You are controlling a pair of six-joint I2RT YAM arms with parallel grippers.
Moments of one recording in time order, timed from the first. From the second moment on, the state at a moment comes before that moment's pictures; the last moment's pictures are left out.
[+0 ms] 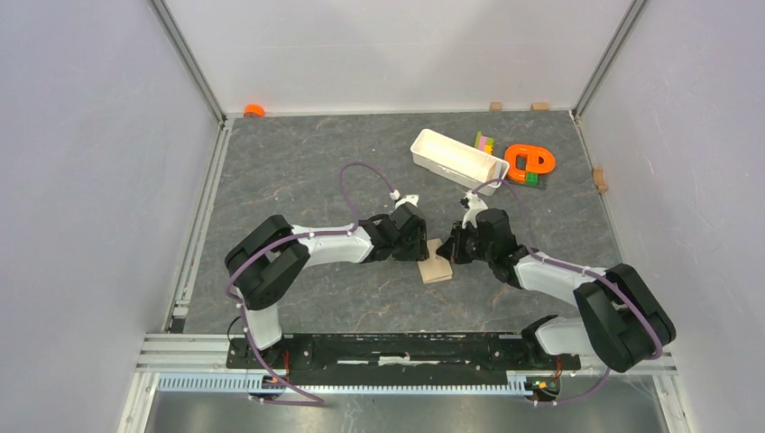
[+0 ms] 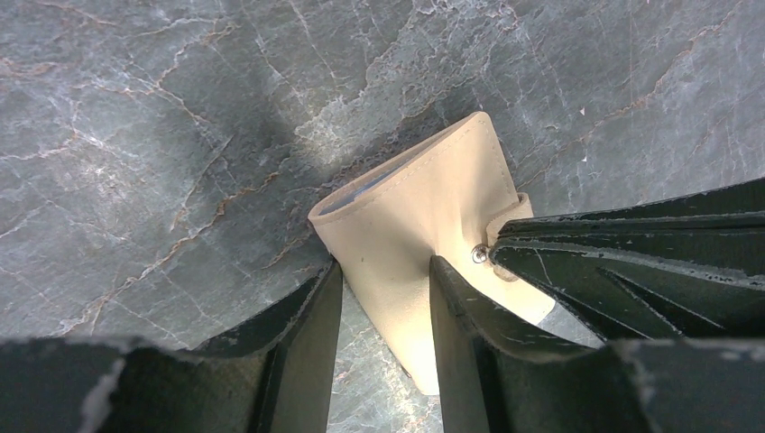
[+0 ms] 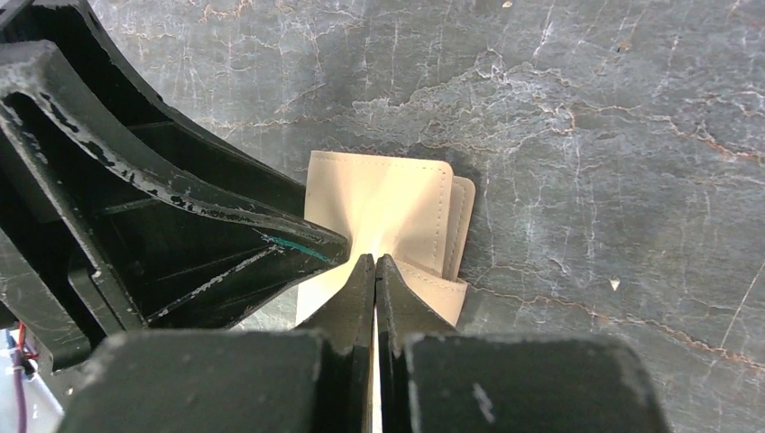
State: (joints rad) left arm -0.94 1.83 1.04 -0.09 -0.08 -0.77; right arm 0.47 1.32 0.41 0.25 -0.30 0.48
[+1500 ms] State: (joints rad) left arm -0.94 1.83 1.03 -0.07 -0.07 -0.77; right arm 0.63 1.27 0.36 0.30 -0.03 0.43
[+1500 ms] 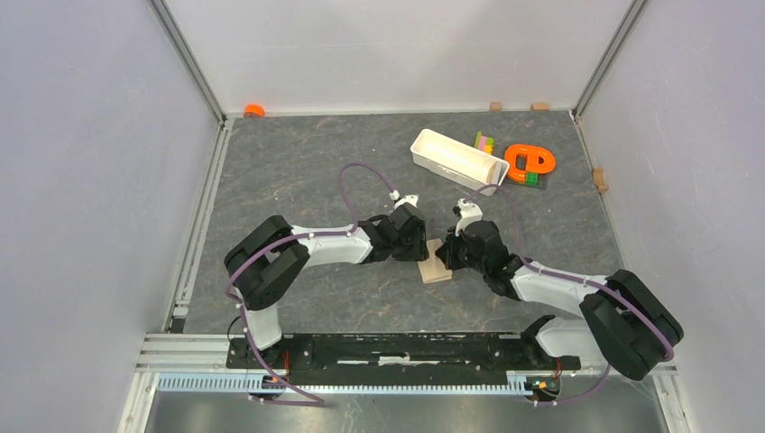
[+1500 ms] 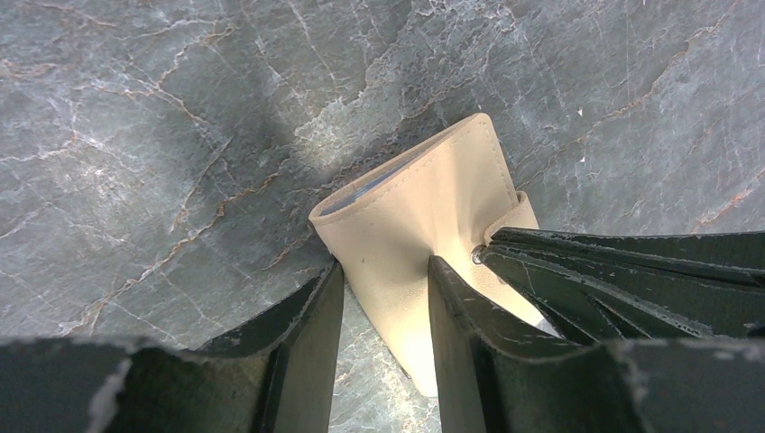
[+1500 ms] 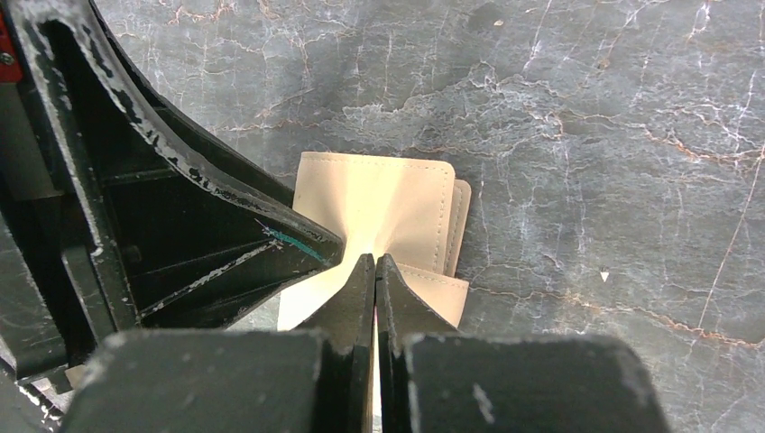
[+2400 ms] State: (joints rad) left arm -0.94 1.83 1.03 -0.07 -0.07 -0.77; right arm 0.67 1.28 0.34 0.35 0.01 0.48
